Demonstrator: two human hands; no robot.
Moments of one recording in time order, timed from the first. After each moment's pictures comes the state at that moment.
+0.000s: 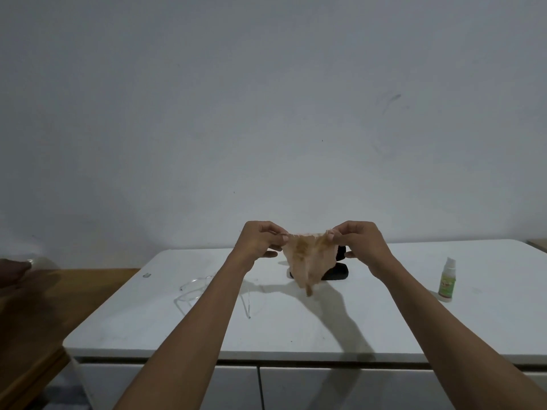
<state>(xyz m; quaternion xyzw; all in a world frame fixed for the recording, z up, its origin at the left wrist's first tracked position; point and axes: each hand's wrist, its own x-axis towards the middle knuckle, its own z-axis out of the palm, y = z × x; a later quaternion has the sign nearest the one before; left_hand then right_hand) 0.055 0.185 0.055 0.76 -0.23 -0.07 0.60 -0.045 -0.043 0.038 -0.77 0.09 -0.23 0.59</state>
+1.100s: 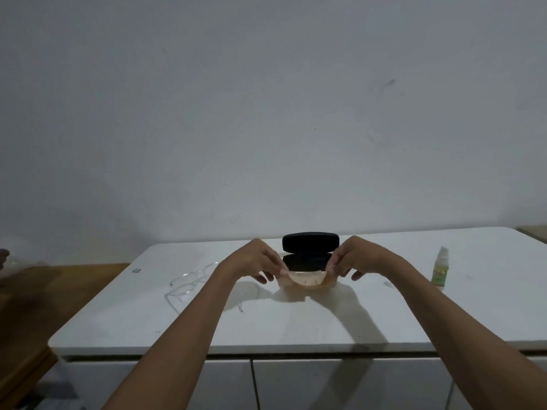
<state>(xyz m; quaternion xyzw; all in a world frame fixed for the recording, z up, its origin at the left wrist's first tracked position) 0.064 0.188 0.021 0.84 -0.32 -0.22 0.38 -0.052 -0.065 0.021 -0.91 0.10 0.04 0.39</state>
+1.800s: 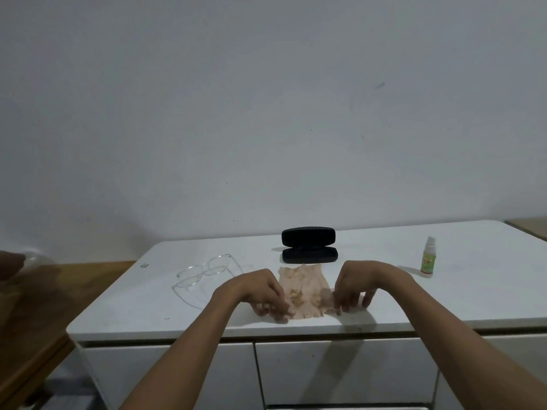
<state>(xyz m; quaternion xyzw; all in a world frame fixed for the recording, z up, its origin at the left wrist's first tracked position) 0.013 0.201 -0.015 0.86 -0.34 -0.28 0.24 -0.093 -0.038 0.003 -0.92 0.13 0.21 0.30</state>
